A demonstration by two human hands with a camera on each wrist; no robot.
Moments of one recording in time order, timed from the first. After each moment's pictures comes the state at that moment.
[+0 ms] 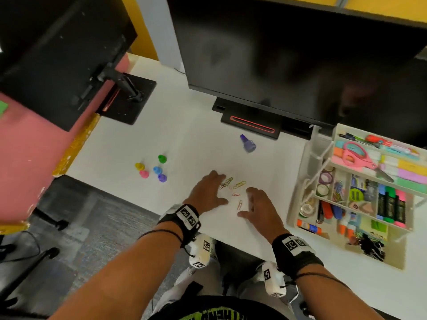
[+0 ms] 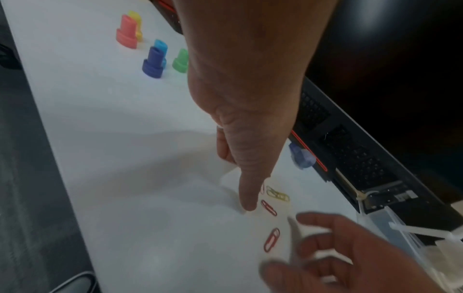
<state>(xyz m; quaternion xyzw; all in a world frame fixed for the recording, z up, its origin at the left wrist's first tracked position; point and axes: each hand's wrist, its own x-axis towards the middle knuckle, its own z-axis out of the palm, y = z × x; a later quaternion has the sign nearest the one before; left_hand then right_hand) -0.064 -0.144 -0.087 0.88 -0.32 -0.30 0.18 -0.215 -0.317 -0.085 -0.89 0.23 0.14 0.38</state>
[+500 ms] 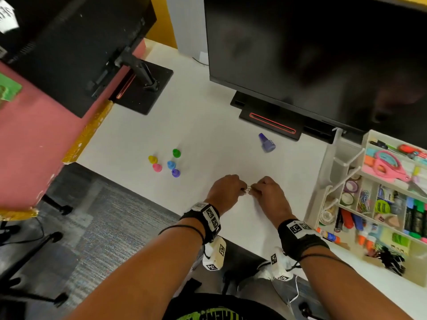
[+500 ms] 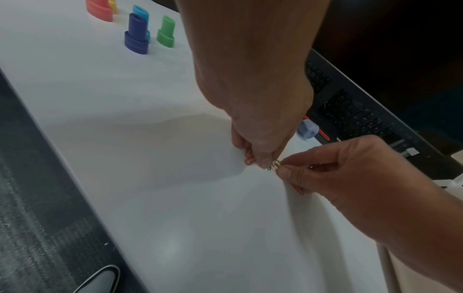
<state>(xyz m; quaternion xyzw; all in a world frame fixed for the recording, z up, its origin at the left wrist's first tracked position) -0.067 -0.159 -0.093 0.88 -0.38 -0.21 0.17 -0.159 -0.321 -0.104 -0.95 0.14 0.08 0.27</state>
